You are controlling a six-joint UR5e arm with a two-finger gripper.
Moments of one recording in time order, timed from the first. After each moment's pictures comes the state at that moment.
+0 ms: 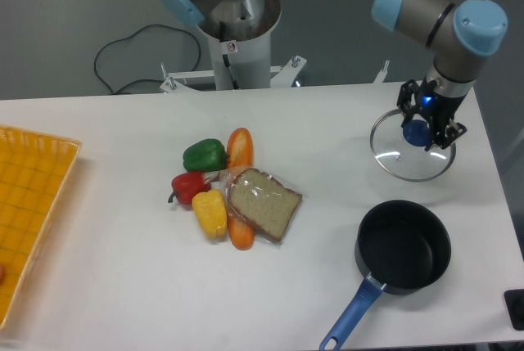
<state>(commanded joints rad) 2.99 -1.93 -1.71 -1.08 1.50 1.89</state>
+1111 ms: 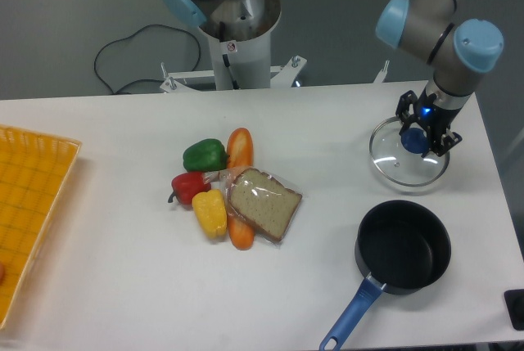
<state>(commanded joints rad) 3.01 -2.00 -1.73 -1.01 1.49 1.89</state>
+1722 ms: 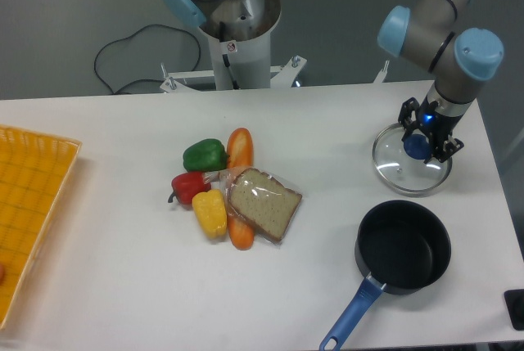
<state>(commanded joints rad) 3.01 -2.02 -1.73 -0.99 1.49 1.89</state>
